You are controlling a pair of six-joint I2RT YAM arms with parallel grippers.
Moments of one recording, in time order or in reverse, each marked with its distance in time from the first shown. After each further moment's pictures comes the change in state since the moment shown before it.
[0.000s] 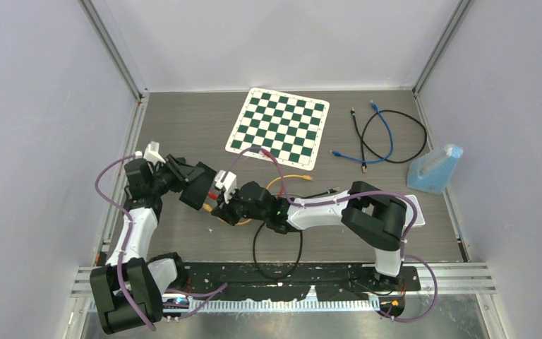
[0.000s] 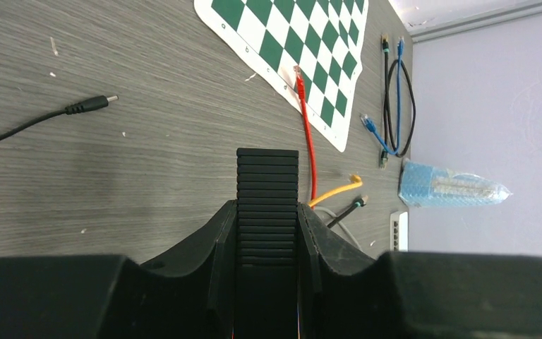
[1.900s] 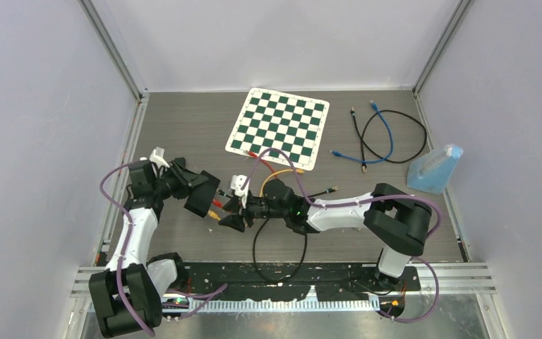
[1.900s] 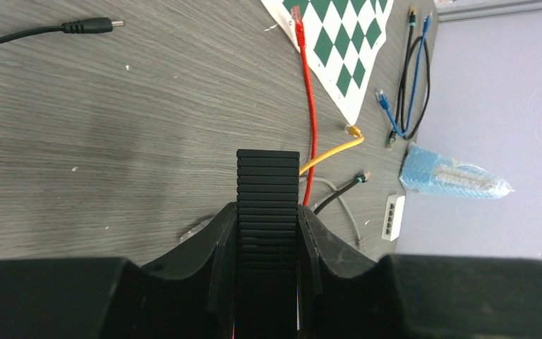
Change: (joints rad) left arm -0.016 -0.016 0.024 -0.192 -0.040 -0.002; right arm -0.062 -0.177 -0.208 0.155 -0.306 -0.177
